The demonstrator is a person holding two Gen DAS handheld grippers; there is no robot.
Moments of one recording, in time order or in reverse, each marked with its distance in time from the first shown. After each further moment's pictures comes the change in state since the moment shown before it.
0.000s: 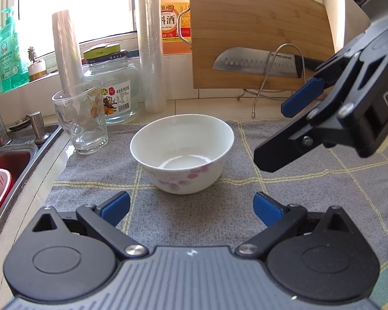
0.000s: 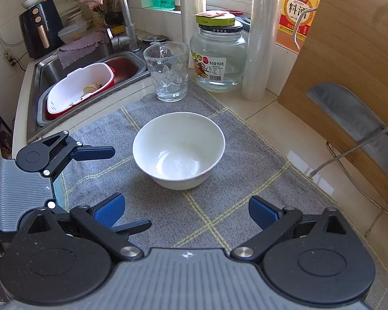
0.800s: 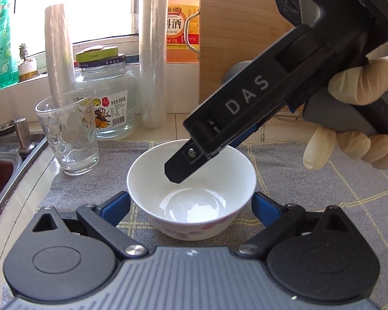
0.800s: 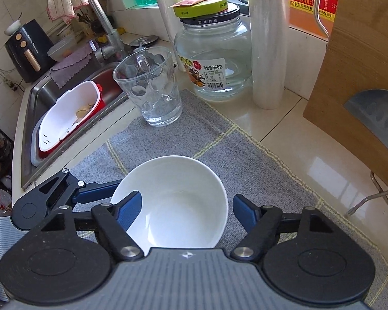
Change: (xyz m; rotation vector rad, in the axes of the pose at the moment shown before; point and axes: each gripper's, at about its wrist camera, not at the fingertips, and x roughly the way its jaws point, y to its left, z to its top) left arm 0.037 0.013 0.022 -0.046 -0.040 -0.053; right arm 0.076 -0.033 0.060 0.132 0.050 0.116
